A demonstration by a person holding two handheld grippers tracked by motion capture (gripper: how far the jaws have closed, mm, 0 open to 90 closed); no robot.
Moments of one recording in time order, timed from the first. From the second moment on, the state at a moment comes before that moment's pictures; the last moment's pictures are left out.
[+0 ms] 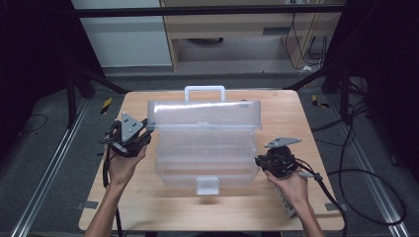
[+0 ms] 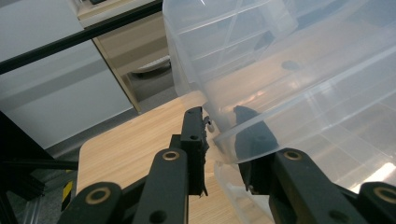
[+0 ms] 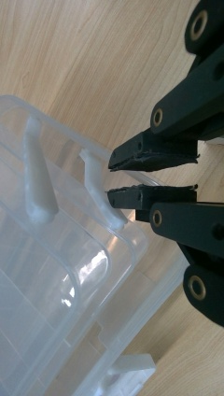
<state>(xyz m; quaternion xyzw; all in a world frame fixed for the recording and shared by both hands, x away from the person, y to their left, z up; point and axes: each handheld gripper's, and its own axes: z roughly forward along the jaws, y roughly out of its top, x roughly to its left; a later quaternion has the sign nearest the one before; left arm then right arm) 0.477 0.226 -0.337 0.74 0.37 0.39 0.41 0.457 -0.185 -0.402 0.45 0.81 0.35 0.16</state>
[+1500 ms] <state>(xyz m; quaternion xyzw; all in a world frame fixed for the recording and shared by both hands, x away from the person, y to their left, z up) 0.496 0.224 -0.324 0.72 0.39 0.39 0.42 0.457 -0.185 -0.402 0.44 0.81 0.35 0.16</state>
